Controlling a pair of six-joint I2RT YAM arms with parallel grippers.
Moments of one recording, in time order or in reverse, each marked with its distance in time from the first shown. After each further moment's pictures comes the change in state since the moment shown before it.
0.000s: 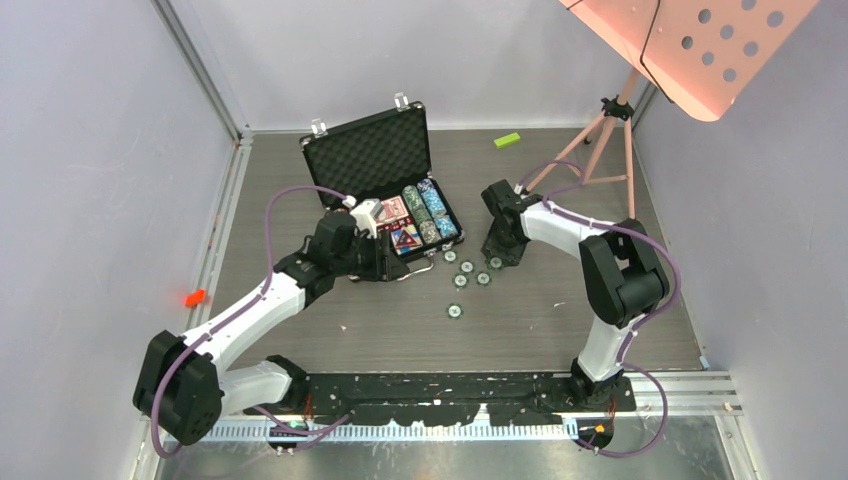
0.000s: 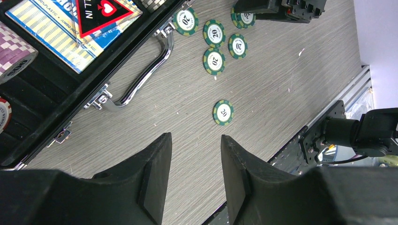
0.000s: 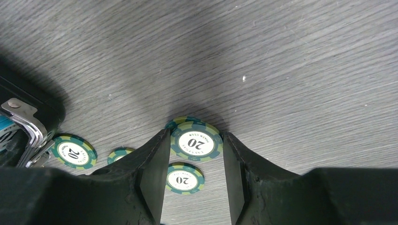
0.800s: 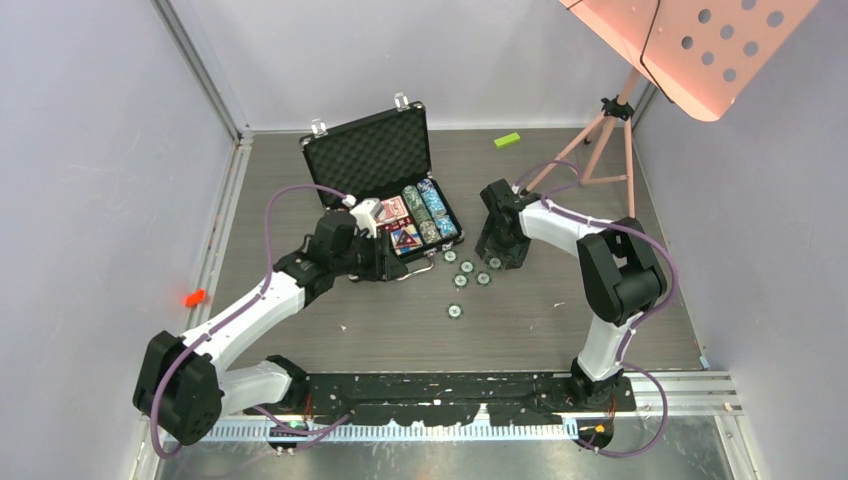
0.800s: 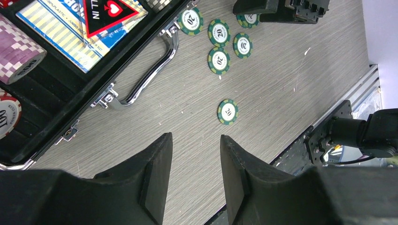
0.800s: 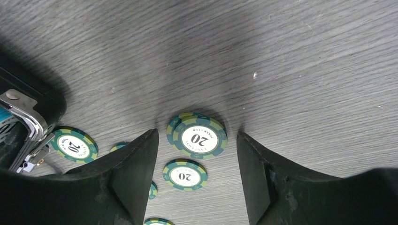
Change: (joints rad) left arm 0.000 0.000 0.009 -0.022 -0.013 0.018; right arm 0.000 0.018 0.015 -0.008 -0.040 -0.024
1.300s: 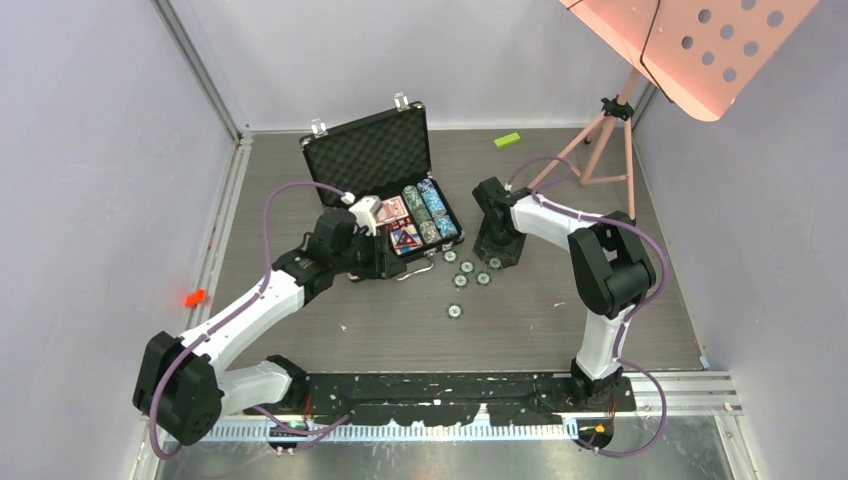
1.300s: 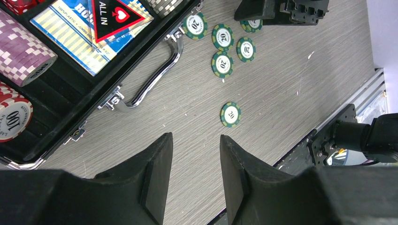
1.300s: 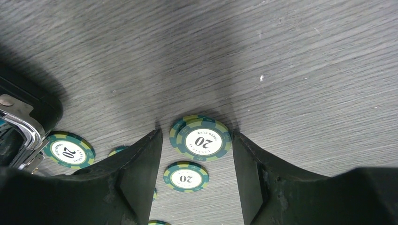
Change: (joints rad) left arm 0.000 0.000 0.025 -0.026 -0.025 0.010; right arm 0.022 0.064 0.080 -0.078 0.034 -0.018
